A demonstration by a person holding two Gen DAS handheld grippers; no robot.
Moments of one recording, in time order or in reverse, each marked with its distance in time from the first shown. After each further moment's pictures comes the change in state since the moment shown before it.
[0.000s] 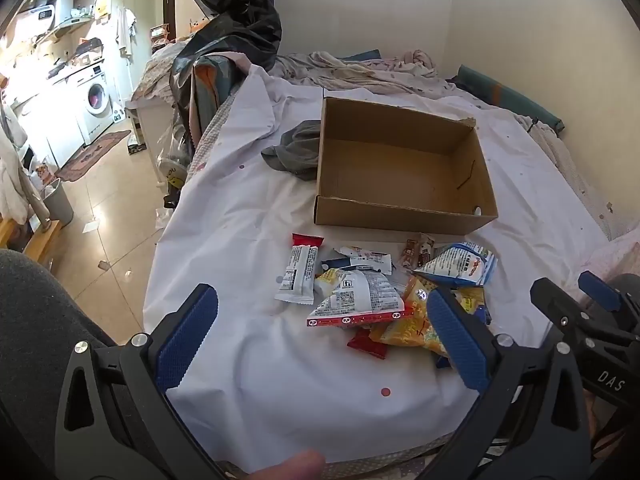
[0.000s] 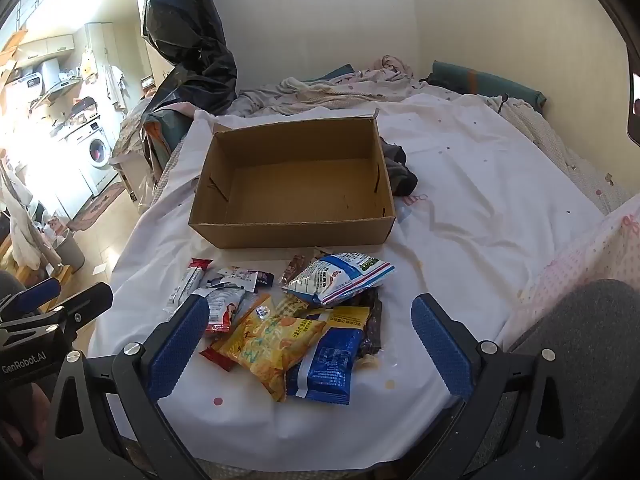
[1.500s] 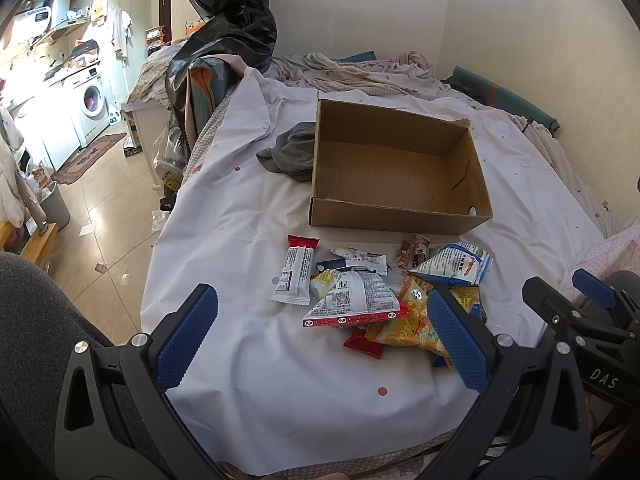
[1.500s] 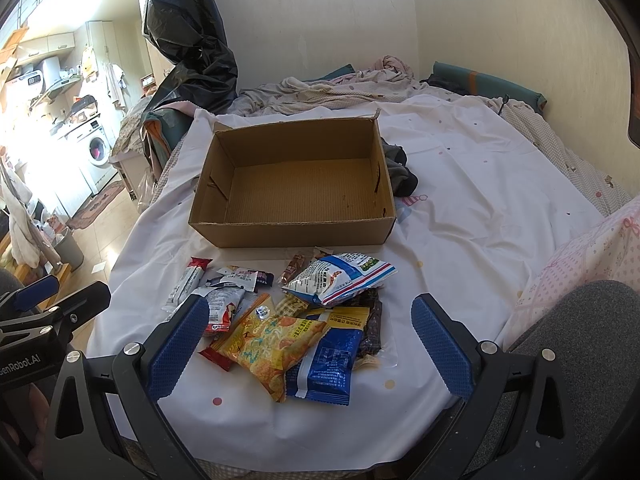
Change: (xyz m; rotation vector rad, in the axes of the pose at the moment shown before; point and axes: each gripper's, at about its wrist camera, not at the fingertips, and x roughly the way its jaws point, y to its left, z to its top) left arm -0.001 0.000 0.001 0.004 0.002 -0.002; right arm 0.001 0.001 0.000 -0.004 -0.001 -0.002
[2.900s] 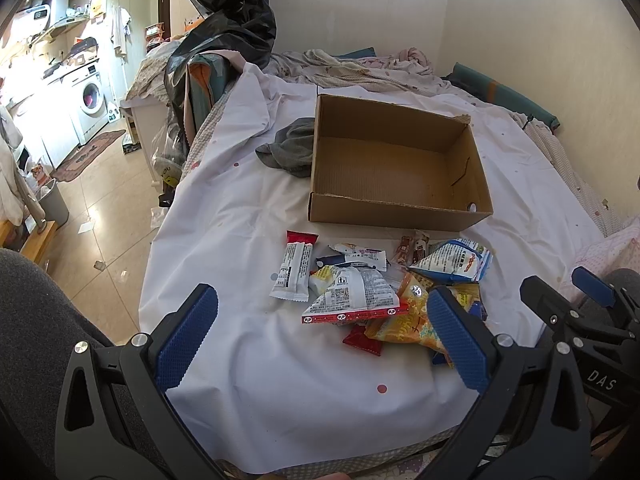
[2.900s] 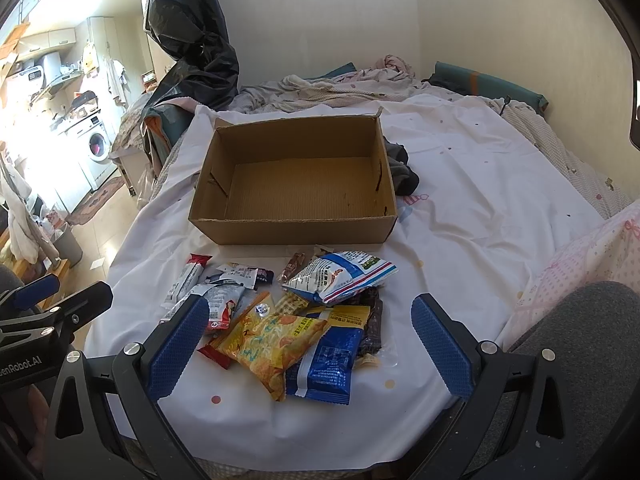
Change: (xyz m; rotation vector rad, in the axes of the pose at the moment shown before) left arm 0.001 -0.001 0.001 0.003 0.006 -0.007; right arm 0.000 0.002 0.001 -0.005 0.001 -0.005
